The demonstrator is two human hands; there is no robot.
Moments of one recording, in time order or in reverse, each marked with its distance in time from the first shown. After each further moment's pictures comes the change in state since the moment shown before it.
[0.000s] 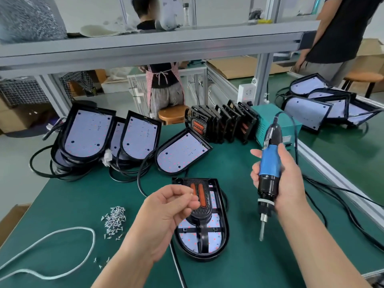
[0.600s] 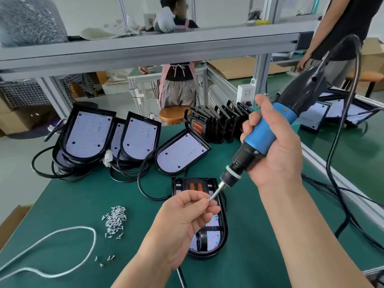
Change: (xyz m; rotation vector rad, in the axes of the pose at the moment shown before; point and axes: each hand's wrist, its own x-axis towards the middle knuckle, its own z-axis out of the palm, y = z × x) left_hand -0.013 -0.008 0.032 -0.077 -0.046 -0.109; right_hand -0.037 -0.038 0.098 0.226 -0.229 -0.318
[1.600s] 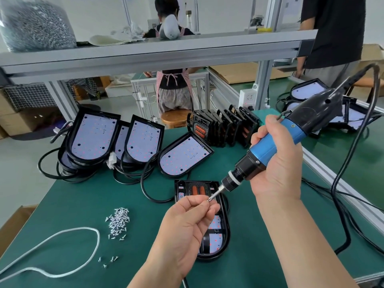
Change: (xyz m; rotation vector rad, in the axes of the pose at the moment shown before) left_hand -0.006 -0.007 0.007 -0.275 0.078 -0.001; right_hand -0.018 0.006 0.003 -0.130 0.168 -0.182
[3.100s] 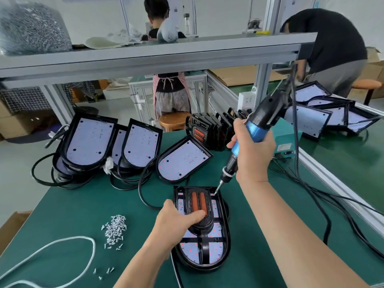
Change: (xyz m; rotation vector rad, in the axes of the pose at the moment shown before) left_hand 0.058 0.010 -0.042 1.088 0.188 0.029; right_hand 0.053 0.062 -0.004 -0.399 0.060 -0.180
